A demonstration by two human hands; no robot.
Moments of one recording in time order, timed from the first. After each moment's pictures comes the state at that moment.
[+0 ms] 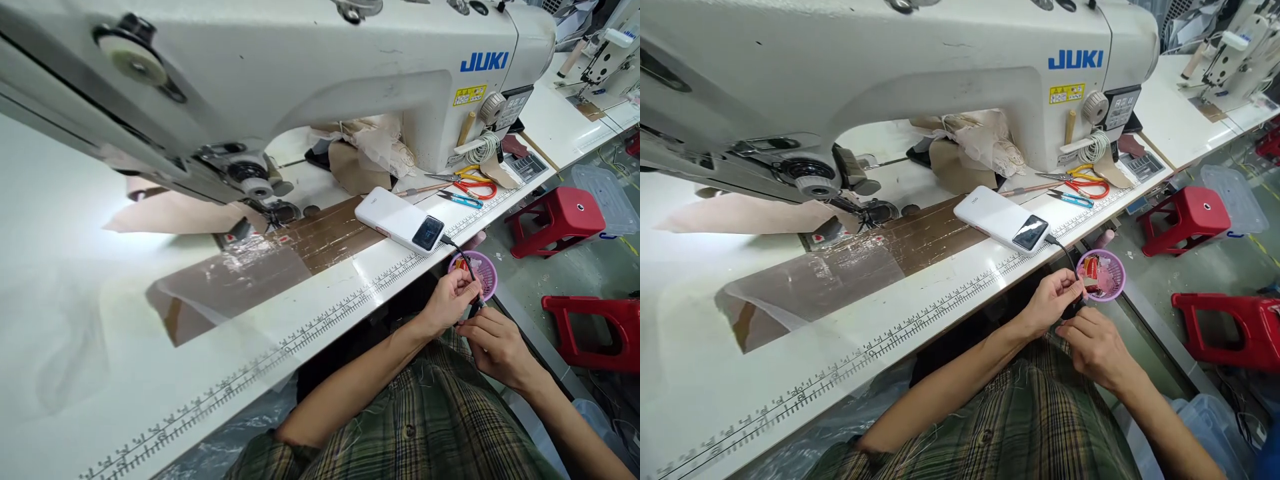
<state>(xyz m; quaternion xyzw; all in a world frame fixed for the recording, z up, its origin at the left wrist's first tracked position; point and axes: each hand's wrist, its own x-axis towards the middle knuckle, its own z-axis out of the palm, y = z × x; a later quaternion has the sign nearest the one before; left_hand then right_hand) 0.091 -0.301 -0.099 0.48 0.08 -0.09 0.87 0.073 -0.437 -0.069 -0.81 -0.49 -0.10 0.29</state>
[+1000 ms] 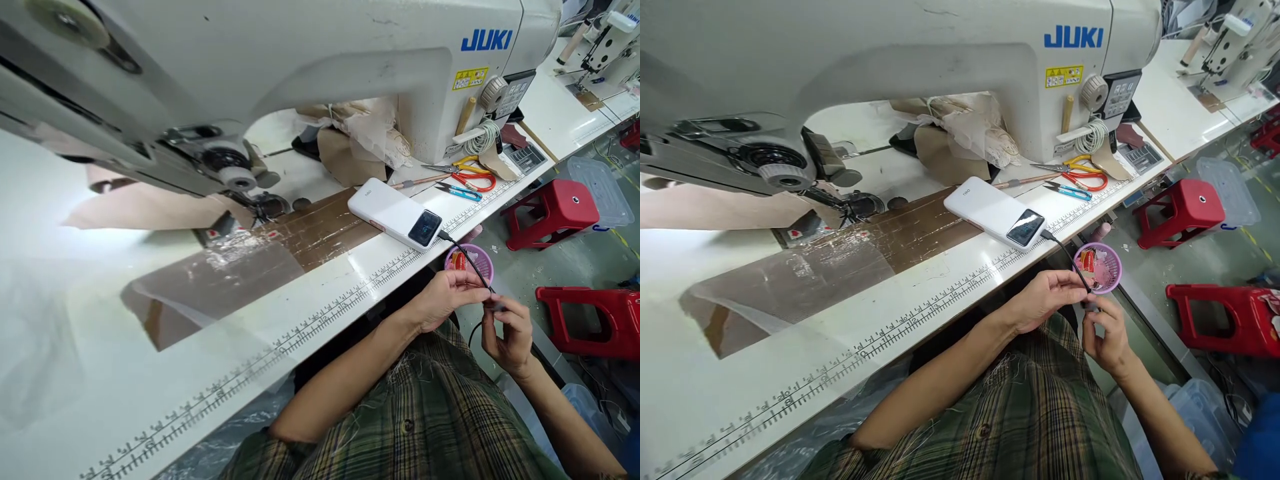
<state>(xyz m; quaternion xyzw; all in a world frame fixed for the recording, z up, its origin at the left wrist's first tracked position) 0.089 -0.282 -0.086 0.37 0.07 -0.25 0.89 0.067 -0.451 -0.105 -0.82 -0.35 -0.30 0.34</state>
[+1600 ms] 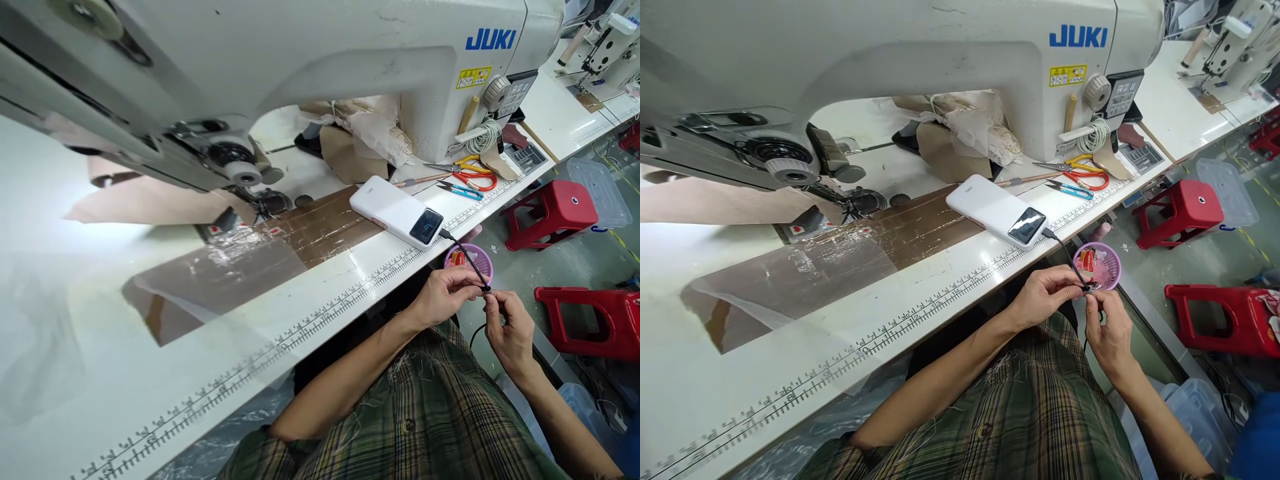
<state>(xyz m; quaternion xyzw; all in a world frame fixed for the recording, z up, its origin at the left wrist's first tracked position) 0.089 -0.283 -0.109 0.55 -0.08 -0.06 0.83 0.065 -0.436 -0.081 -0.89 -0.18 -0.17 0.39</state>
